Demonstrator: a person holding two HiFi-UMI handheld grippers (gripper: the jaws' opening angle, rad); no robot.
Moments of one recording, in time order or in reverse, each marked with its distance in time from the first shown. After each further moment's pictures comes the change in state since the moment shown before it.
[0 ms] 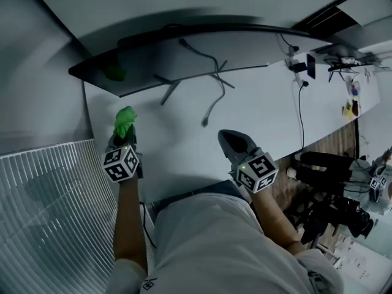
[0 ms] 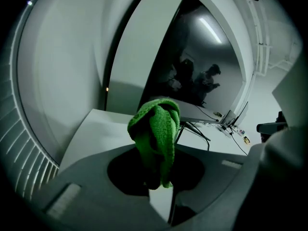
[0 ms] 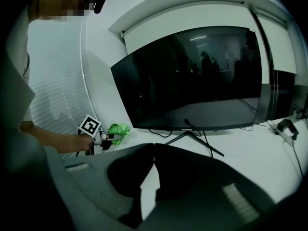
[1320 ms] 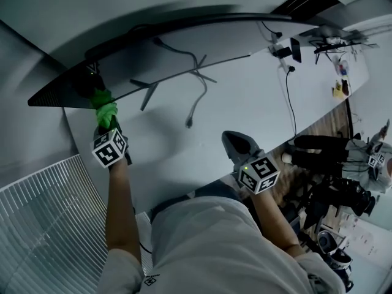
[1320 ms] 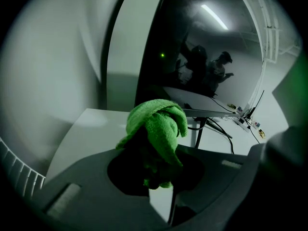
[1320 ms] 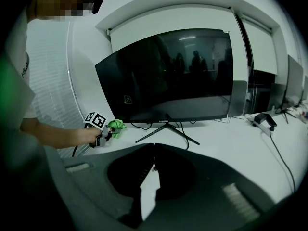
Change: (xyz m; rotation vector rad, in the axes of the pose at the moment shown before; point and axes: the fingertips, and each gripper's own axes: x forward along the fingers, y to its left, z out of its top) left arm 0.082 0.017 0.005 0.043 0.060 0.119; right arm -0.041 -0.049 -0.032 0.057 0.028 -0.170
